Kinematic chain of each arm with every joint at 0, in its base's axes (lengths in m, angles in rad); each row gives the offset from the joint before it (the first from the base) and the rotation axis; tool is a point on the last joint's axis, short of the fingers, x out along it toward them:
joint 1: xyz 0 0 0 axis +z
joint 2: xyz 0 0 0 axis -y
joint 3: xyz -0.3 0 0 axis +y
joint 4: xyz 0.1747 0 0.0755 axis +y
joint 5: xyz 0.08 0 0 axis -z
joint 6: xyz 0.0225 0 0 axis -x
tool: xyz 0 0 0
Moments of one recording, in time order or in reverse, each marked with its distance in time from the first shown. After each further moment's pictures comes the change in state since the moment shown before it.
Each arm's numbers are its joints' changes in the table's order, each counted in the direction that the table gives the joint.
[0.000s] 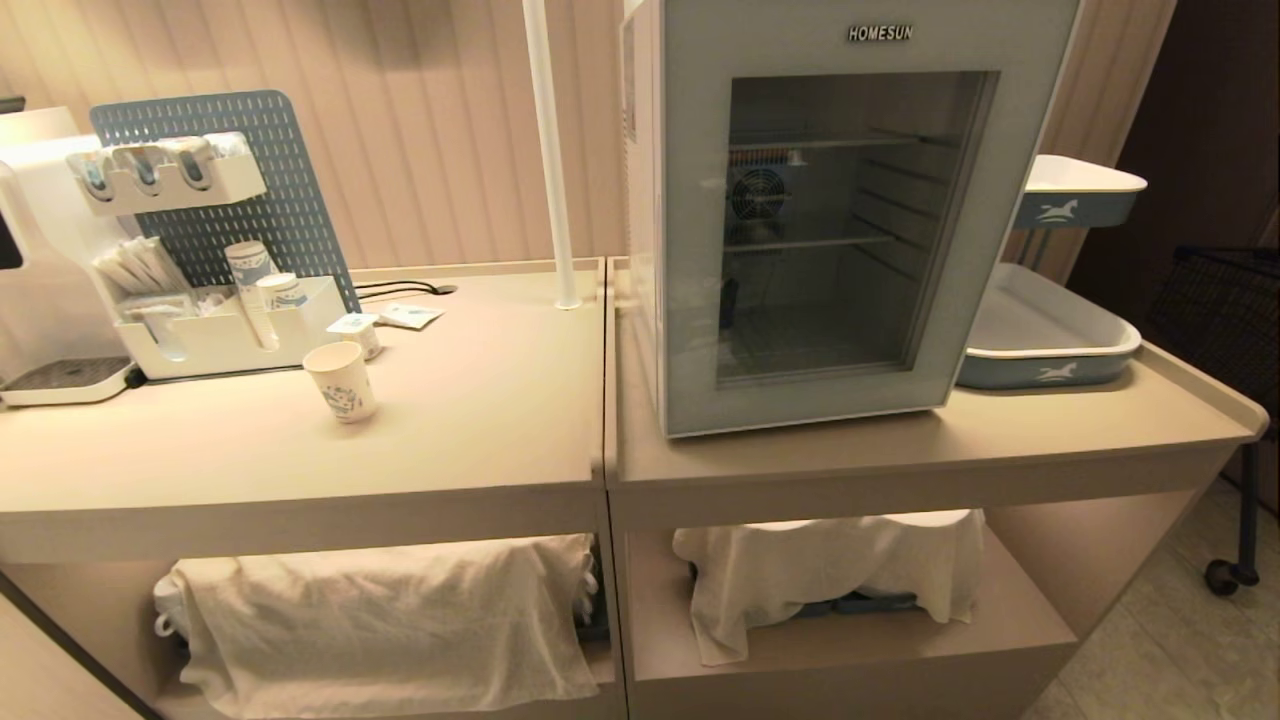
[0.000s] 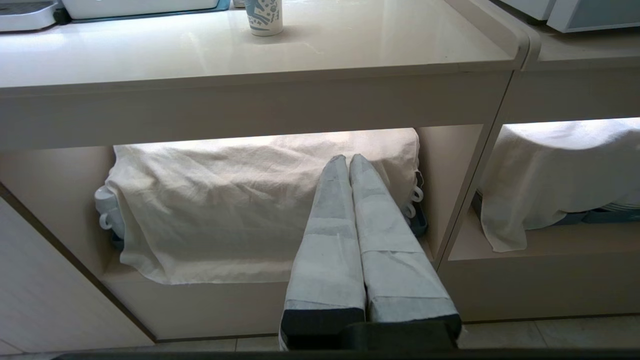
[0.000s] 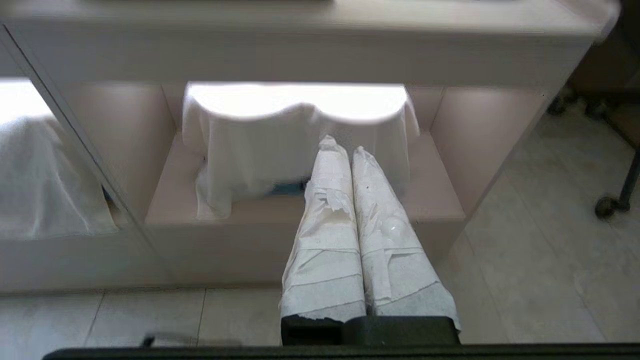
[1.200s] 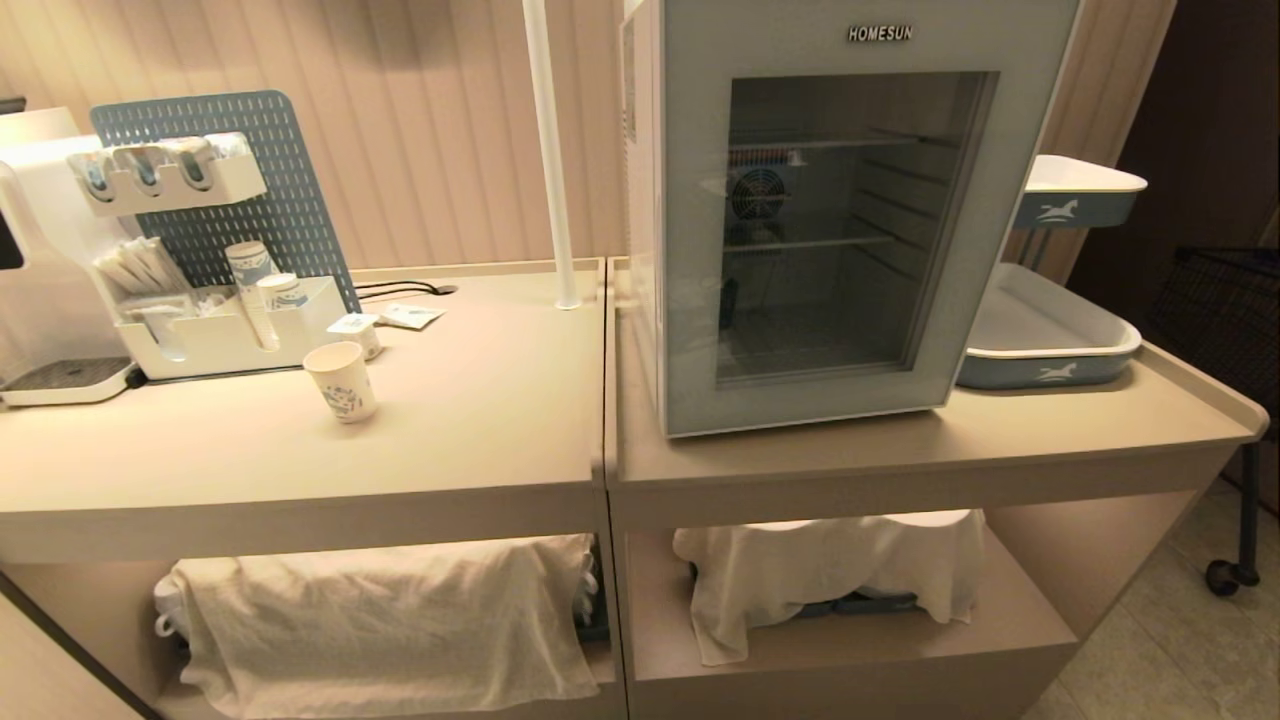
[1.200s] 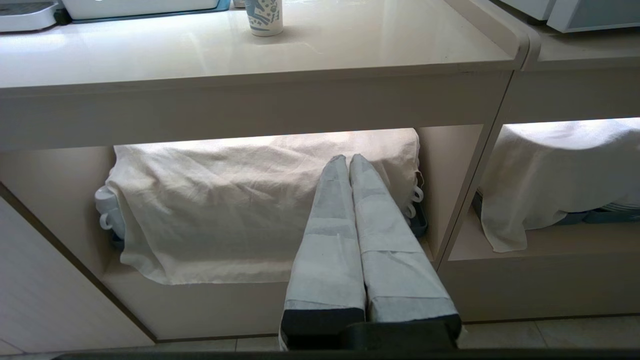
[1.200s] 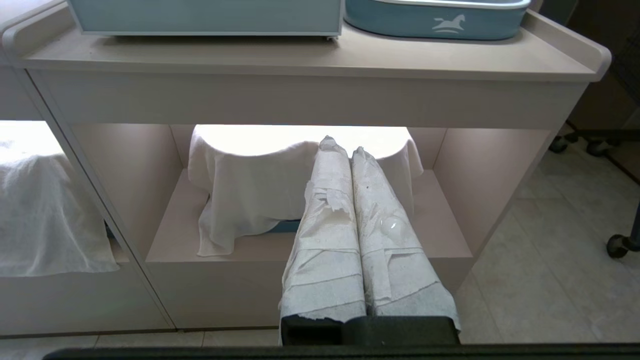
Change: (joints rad) left arm 0.000 0.000 0.000 0.000 0.000 0.000; right arm -0.001 0.012 0.110 -0.207 -0.019 -0.004
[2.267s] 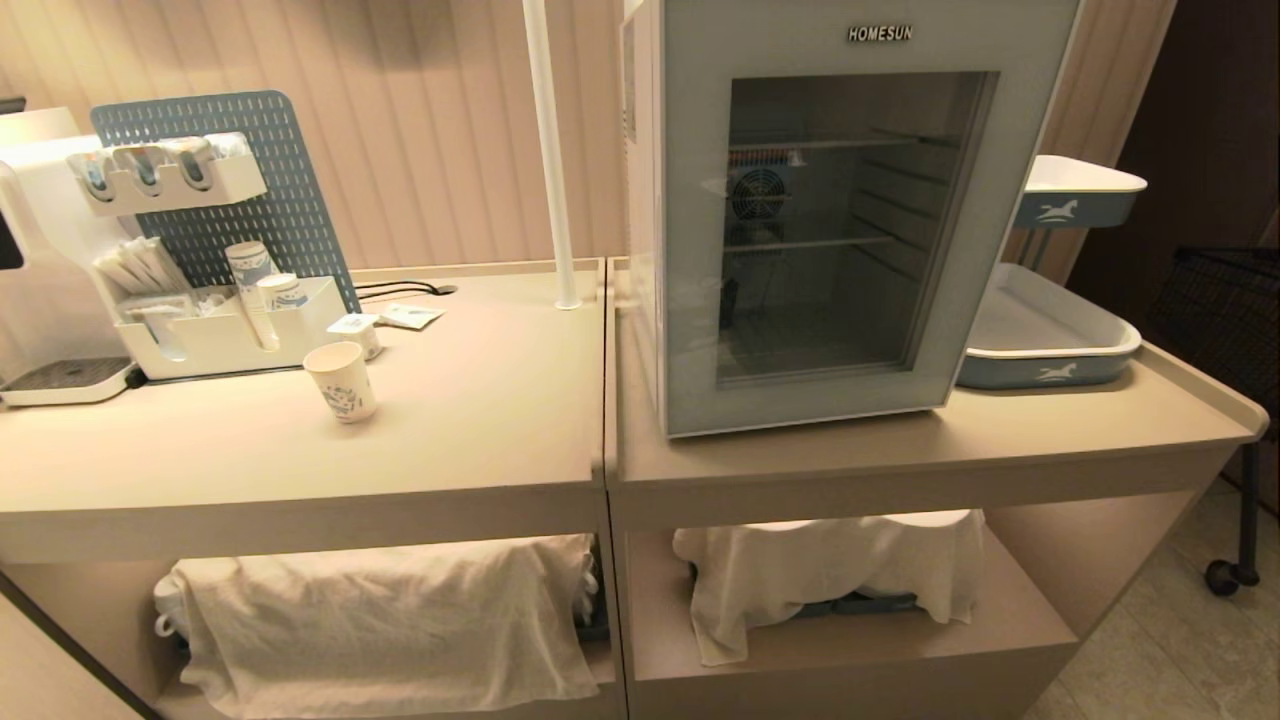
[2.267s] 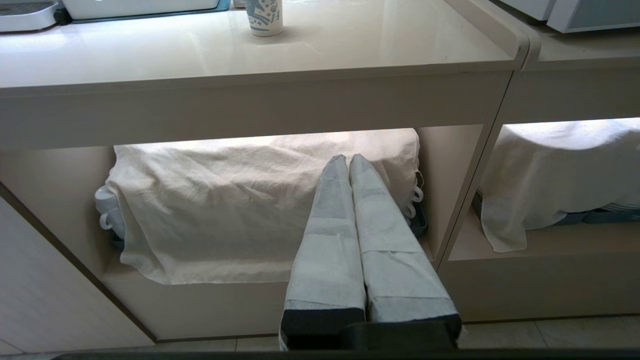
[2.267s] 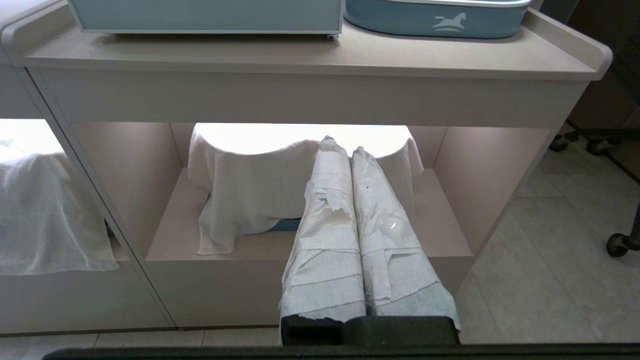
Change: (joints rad) left arm 0.000 0.000 0.000 0.000 0.000 0.000; right arm 0.000 -0.001 0.000 0.004 -0.002 0.001
